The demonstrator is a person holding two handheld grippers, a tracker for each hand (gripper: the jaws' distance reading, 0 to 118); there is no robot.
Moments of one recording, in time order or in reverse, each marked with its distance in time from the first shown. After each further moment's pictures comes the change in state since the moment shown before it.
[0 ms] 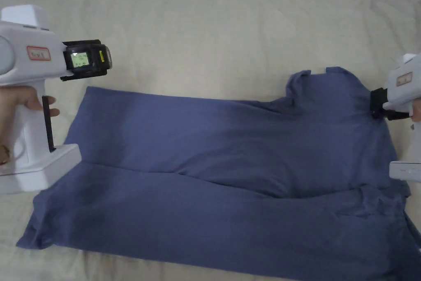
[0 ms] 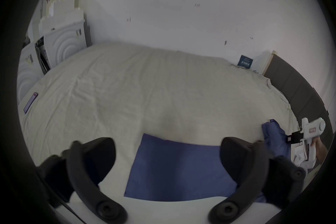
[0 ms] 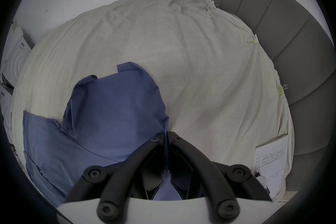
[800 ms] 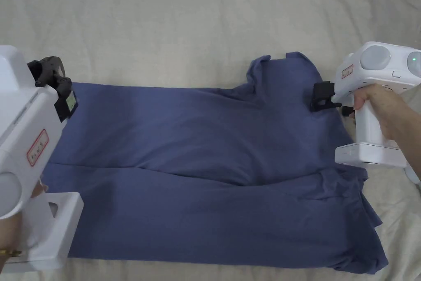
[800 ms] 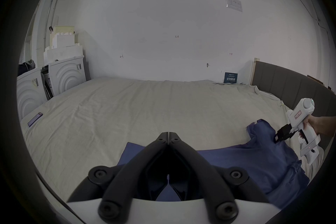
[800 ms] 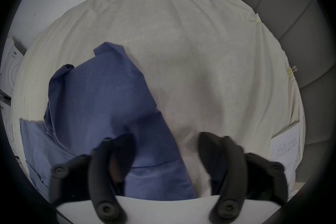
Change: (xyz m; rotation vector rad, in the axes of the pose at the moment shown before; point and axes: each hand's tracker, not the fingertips) left arm 0.081 -0.110 0.067 0.398 -0.005 -0.142; right arm 0.006 -0.005 -0.044 -0.102 0.005 -0.083
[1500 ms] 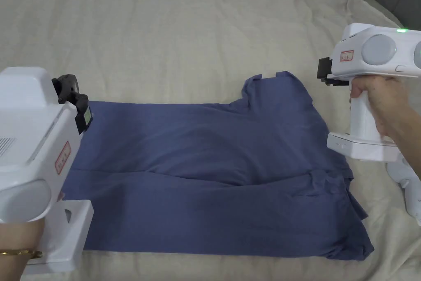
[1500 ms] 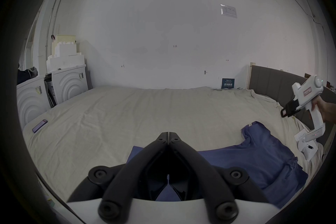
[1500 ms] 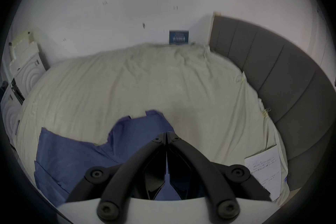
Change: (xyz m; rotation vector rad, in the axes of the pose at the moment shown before) left arm -0.002 0.004 0.044 0.071 -0.003 -0.031; right arm -0.024 -0.011 0.119 0.357 0.057 0.049
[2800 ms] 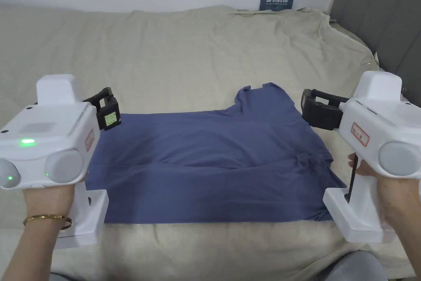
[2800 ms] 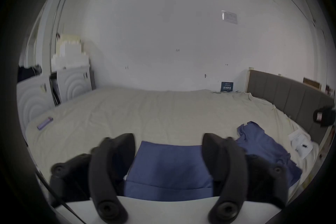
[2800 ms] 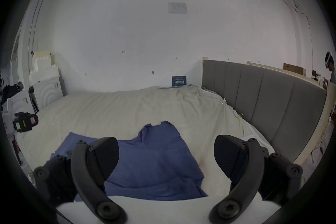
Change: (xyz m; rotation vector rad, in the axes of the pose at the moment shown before) left arm -0.011 -0.008 0.075 0.057 0.008 -0.026; right arm -0.016 -0.194 0.206 0.566 0.043 -0.042
